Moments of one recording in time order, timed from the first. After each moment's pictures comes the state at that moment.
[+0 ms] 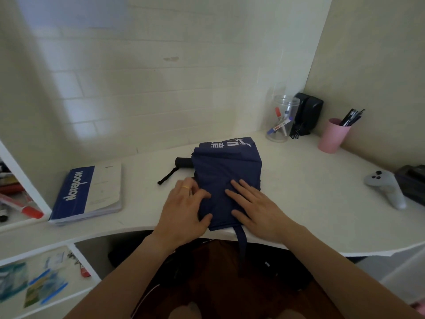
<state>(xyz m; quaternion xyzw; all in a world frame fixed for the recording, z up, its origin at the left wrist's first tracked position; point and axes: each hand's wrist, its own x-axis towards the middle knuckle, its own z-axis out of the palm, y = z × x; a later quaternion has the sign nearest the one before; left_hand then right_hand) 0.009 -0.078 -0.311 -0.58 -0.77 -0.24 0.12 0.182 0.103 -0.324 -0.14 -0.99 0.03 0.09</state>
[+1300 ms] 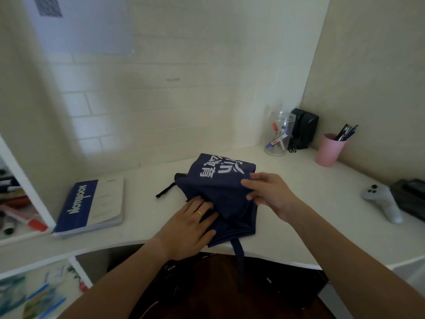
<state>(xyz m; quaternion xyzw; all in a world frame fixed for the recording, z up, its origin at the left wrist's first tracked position) 0.000 -0.071 -0.316 -0.71 -0.68 -0.05 0.17 0.171 0.113 -0.229 -0.35 -0.65 0.63 0.23</state>
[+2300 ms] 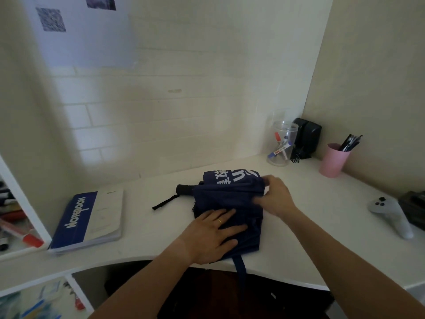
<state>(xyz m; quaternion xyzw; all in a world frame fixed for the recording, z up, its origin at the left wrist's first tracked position) 0.010 -0.021 -0.313 -0.72 -0.69 -0.02 0.07 0.146 0.175 -0.262 -0.40 -0.83 0.30 0.26</state>
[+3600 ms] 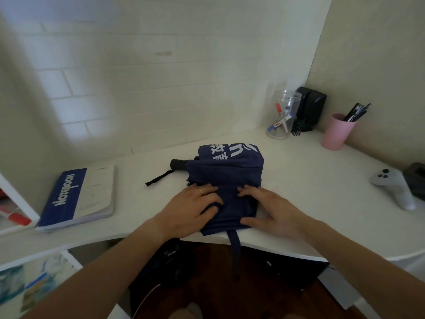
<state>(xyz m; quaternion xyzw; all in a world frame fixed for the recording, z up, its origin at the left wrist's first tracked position) -0.007 -0.048 -0.302 -0.69 -0.70 -0.18 0.02 0.203 0.138 -0.310 -0.13 -0.97 0.19 0.09</state>
